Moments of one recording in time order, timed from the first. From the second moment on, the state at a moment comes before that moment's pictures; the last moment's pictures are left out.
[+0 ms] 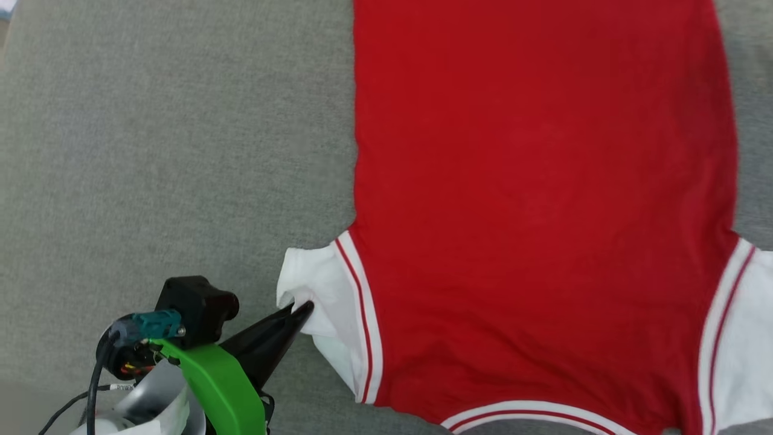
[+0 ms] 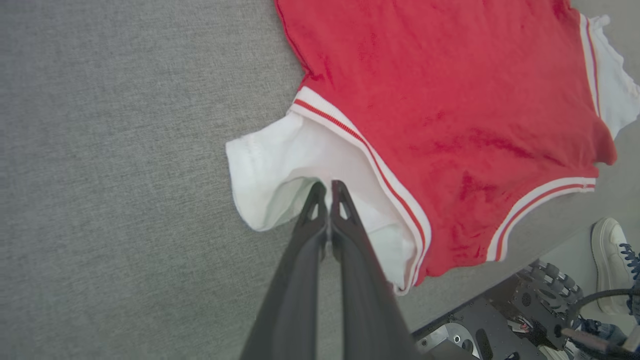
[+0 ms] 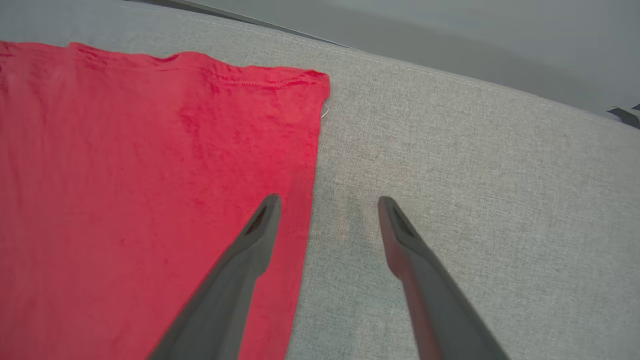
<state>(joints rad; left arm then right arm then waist) -0.15 0.81 -0.58 -0.57 -0.84 0.15 0.36 -1.01 -0.47 -0.02 0.16 0.44 0.13 1.24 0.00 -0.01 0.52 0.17</state>
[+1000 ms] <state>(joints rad) -0.21 0.74 -0.62 -0.55 -0.83 0.11 0.34 -1.21 -0.54 0.02 0.36 0.31 0.13 1.25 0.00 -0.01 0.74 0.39</state>
